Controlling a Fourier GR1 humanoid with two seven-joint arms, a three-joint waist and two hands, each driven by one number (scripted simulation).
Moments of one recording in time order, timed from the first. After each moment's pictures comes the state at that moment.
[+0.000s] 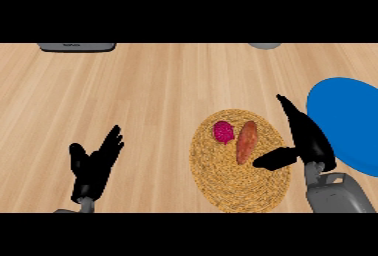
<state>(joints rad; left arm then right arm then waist) 0.01 0.21 -0.23 -1.42 0.24 0.19 0.17 -0.23 -0.29 0.25 -1.65 0.52 0.04 0.76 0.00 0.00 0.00</state>
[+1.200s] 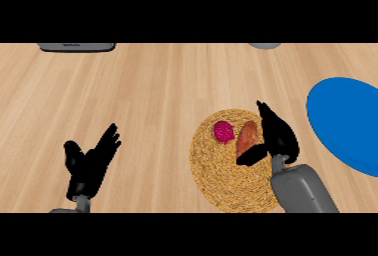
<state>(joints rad) 0.02 0.15 -0.12 -1.43 0.16 0.08 0.21 -0.29 -0.10 0.22 -1.41 0.76 0.07 0.73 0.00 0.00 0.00</state>
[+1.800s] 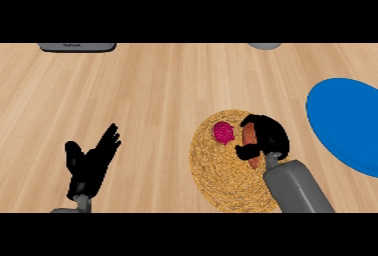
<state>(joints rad) 0.01 0.13 -0.09 -1.41 0.13 0.06 0.20 -0.34 -0.09 0.22 -1.22 0.84 0.07 0.58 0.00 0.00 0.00</state>
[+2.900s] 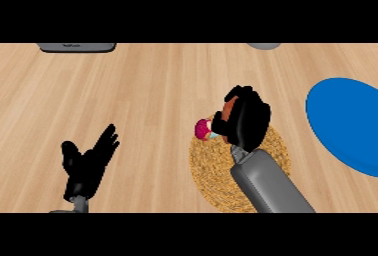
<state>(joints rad) 0.03 0.12 -0.08 -1.45 0.12 0.04 0.23 -0.50 -0.01 0.41 -1.31 1.32 -0.43 1.01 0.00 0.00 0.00</state>
